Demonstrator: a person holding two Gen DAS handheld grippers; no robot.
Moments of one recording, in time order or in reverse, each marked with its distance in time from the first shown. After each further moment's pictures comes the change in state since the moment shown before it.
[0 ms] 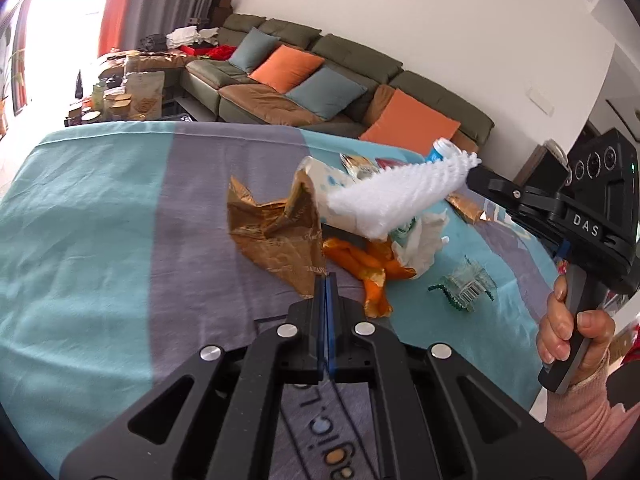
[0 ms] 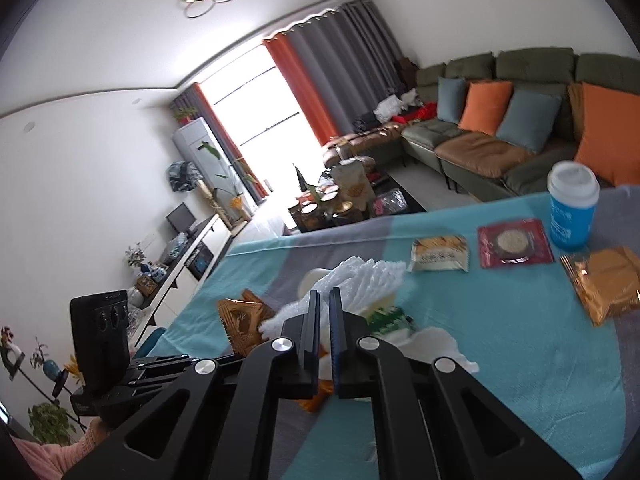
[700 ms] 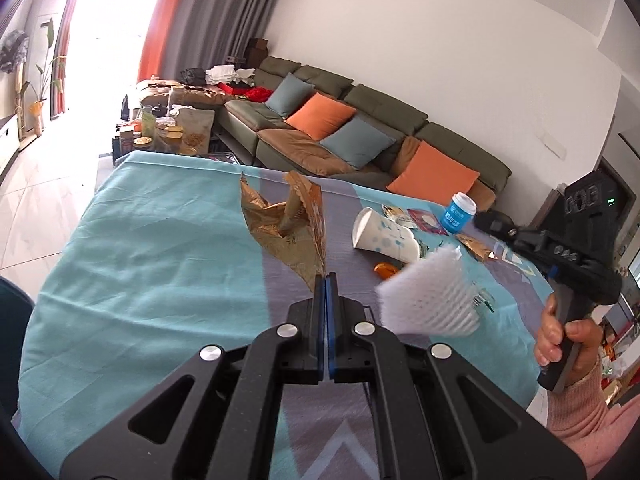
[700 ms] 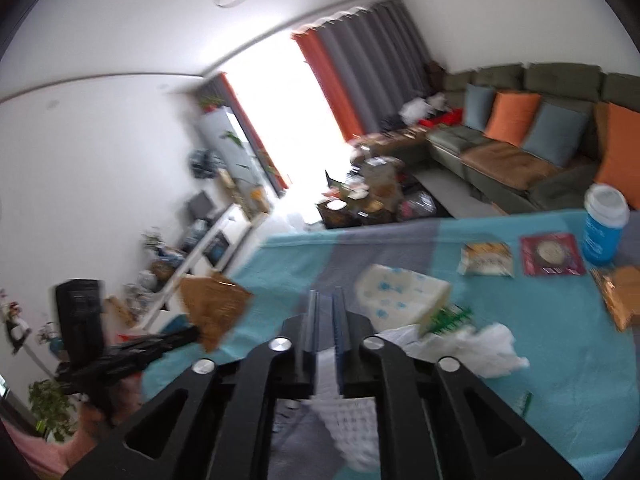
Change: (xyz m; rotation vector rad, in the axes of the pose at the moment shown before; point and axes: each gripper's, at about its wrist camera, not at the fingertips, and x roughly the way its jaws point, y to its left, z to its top) left arm -0.125 0.050 -0.024 -0.059 -0.177 0.090; right arm 0.006 0.041 -0.002 -0.051 0.031 0.018
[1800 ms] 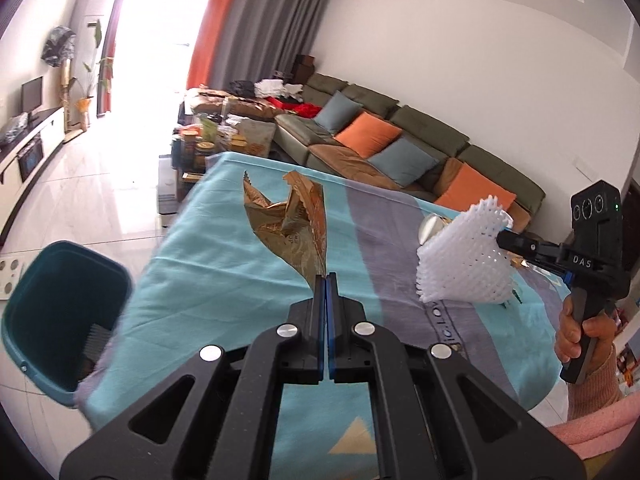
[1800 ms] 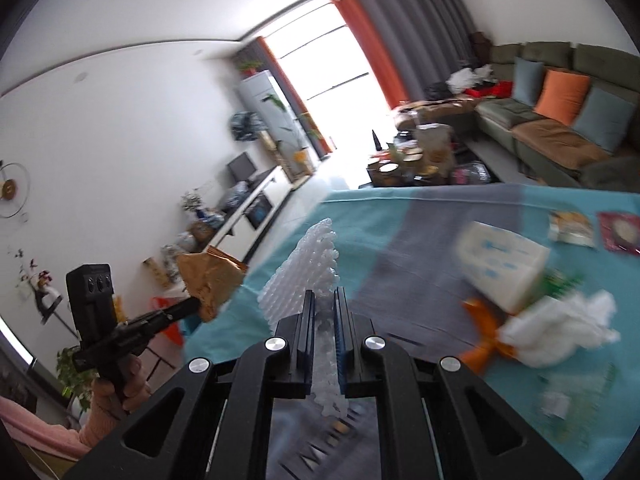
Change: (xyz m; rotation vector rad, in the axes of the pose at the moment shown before) left arm -0.098 0.063 -0.030 -0.061 -0.069 0.159; right arm 0.029 0.072 -0.019 -0.066 0.131 0.195
